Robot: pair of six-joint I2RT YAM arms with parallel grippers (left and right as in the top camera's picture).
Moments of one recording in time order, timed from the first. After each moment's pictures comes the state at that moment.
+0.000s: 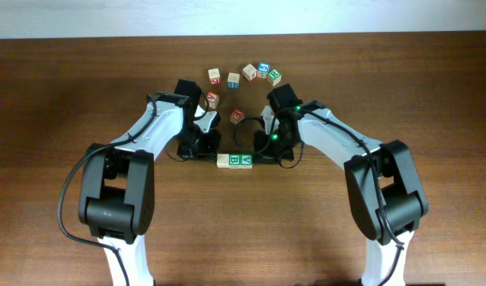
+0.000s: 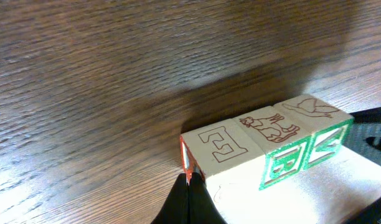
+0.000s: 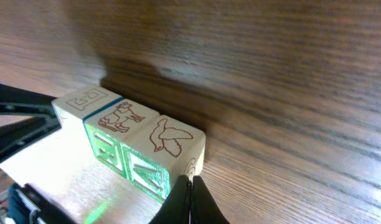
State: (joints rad) left arm -0.23 2.08 1.46 -0.95 0.41 -0.07; right arm 0.40 2.08 1.42 -0.74 -0.55 0.39
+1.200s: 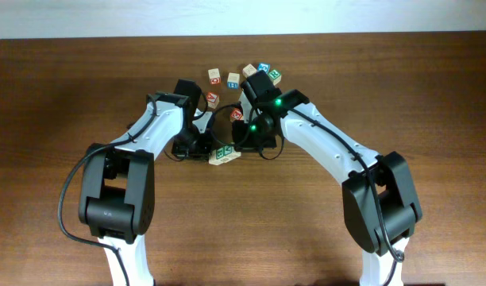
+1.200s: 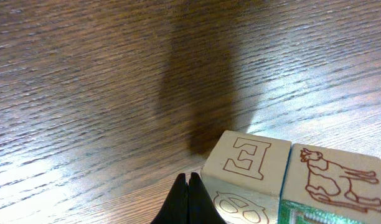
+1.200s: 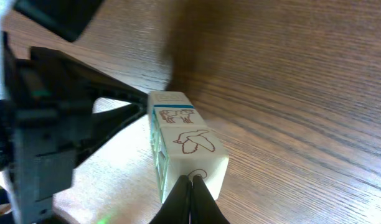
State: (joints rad) left arm -0.23 2.08 1.46 -0.95 0.28 -0.07; right arm 0.54 2.05 1.61 -0.83 -0.42 0.42
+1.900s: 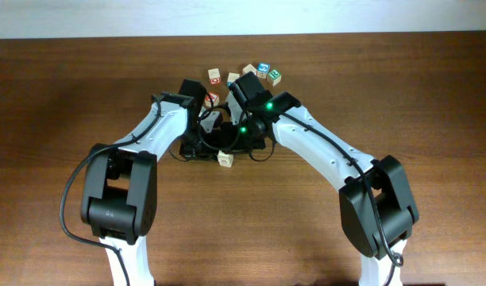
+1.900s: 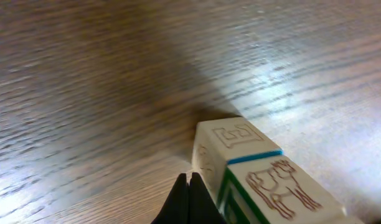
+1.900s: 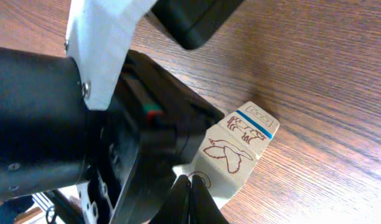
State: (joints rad) left arm -0.25 2.08 1.46 -0.94 0.35 -0.10; right arm 0.58 2.04 1.63 -0.80 -0.45 0.43
